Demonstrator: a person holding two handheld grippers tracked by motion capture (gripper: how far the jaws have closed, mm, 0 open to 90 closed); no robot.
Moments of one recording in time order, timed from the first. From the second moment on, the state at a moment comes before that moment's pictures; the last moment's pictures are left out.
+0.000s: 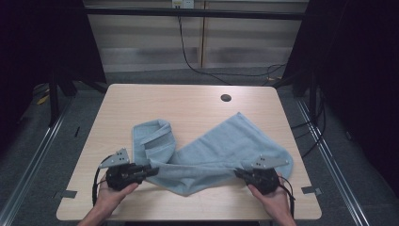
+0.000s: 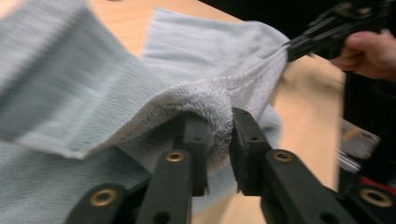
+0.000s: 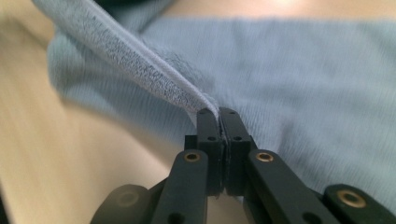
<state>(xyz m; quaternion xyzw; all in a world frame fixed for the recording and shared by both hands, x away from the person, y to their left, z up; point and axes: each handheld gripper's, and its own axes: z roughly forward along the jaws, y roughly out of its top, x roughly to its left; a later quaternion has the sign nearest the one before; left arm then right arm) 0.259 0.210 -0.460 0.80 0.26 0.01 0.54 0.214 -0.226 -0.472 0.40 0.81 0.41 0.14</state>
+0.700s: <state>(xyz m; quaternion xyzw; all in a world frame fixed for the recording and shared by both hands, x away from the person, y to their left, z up) 0.328 0.228 -0.503 0.81 0.36 0.04 0.47 0.272 -0.251 -0.501 0.46 0.80 0.35 0.16</state>
